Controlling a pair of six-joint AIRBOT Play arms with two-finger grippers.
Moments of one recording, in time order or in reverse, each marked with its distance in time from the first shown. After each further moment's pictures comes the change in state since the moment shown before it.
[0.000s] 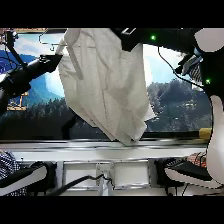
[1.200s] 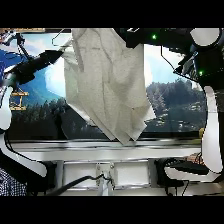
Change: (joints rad) left arm 0.100 -0.584 0.456 -0.128 -0.397 -0.130; right arm -0.088 -0.080 0.000 0.132 0.056 -0.037
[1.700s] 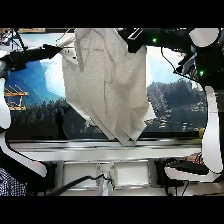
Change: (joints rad) left arm 0.004 -0.014 0.282 0.354 0.016 -0.039; right arm 0.000 0.001 0.001 -0.141 0.007 -0.107
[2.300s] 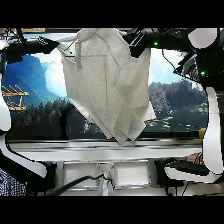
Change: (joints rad) left arm -0.044 0.049 0.074 0.279 0.195 -0.037; right arm 0.001 0.011 0.000 -0.167 0.007 -0.026
